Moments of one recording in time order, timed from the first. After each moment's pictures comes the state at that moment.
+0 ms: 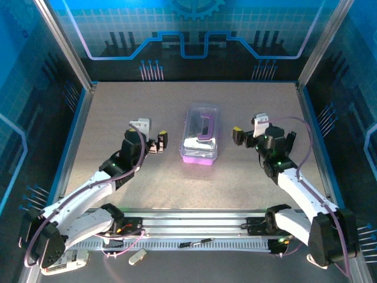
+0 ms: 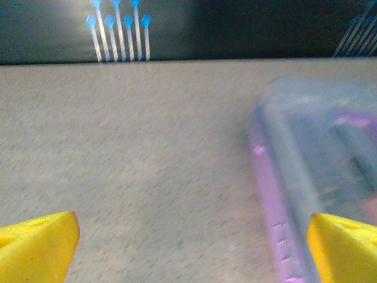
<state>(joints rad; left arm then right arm) -0.52 0.98 0.60 -0.05 -0.39 -0.24 0.20 1.02 0.50 0.19 -0.04 0.01</state>
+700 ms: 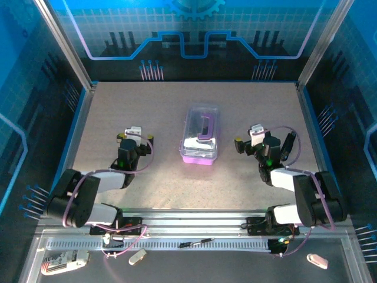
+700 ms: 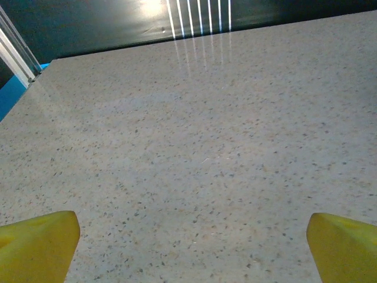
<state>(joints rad) -0.23 1.40 0.30 0.75 -0.32 0.03 0.12 1.38 0.30 0.74 -0.07 -0.17</state>
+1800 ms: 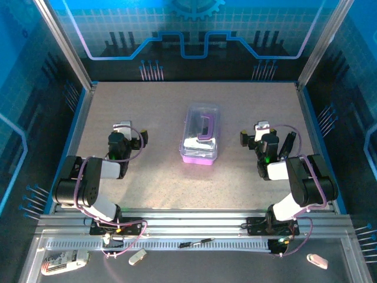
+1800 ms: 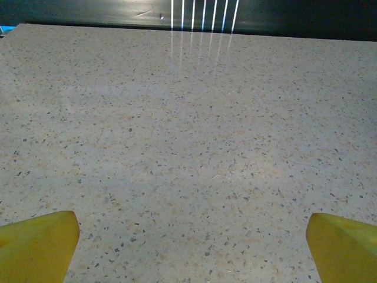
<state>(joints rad) -0.01 1.55 0.38 0.82 -0.02 -0.09 0.10 1.56 0.36 0.86 0.14 -0.06</state>
